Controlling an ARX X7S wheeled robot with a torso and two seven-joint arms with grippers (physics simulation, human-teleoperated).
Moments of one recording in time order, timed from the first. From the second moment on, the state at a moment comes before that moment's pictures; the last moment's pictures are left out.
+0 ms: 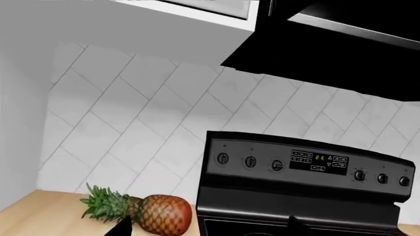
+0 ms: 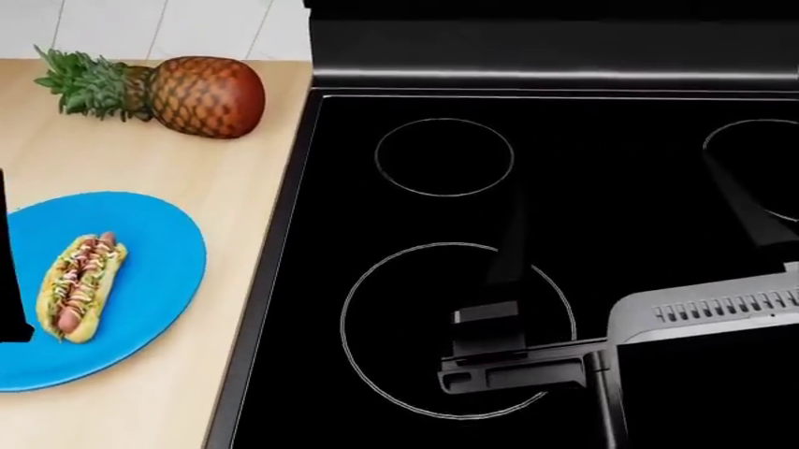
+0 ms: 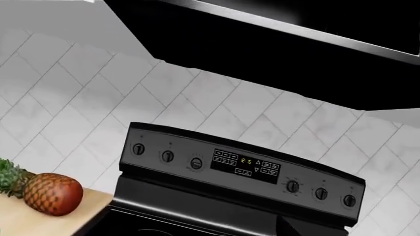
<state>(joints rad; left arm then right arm) -0.43 -0.45 -0.28 0.91 -1.12 -0.93 -0.54 0.55 0.70 -0.12 -0.99 0.88 0.94 0.70</state>
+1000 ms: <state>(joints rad) -1.01 -0.76 0.14 0.12 -1.84 -1.39 -1.12 0.58 0.64 -0.12 -0.93 1.13 1.05 0.85</state>
